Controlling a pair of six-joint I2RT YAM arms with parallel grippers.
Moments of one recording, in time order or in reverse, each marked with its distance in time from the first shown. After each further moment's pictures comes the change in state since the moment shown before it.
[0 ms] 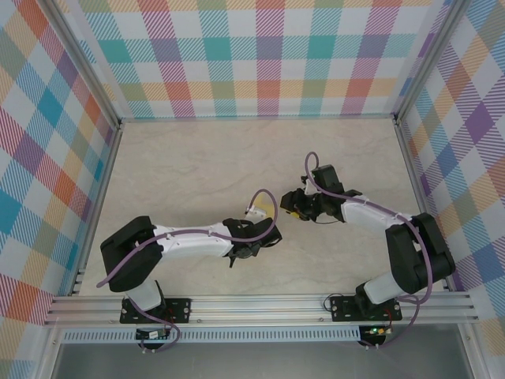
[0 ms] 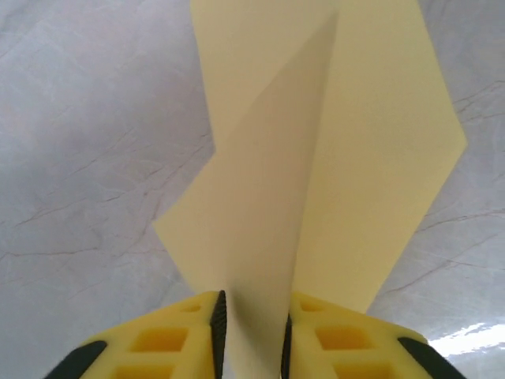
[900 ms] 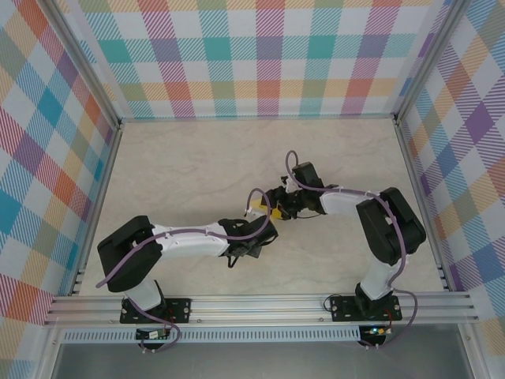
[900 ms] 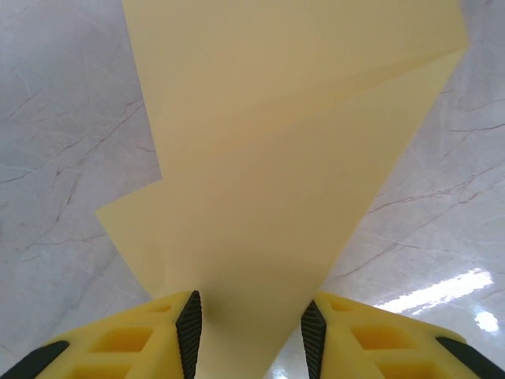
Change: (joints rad) left arm 0.044 -0.024 -0.064 0.114 0.170 -0.021; right arm 0.084 0.271 0.136 0.147 -0.120 0.122
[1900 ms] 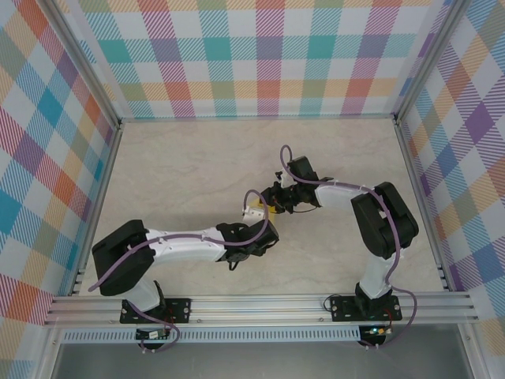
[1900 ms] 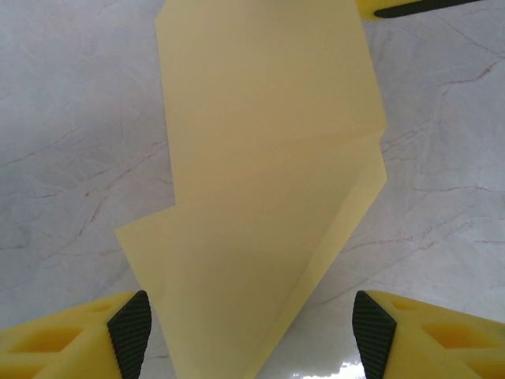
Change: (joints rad) left arm -0.056 -0.027 -0.014 0.048 -0.135 -0.100; right arm 0.004 0.055 0.099 -0.077 -0.037 -0.049
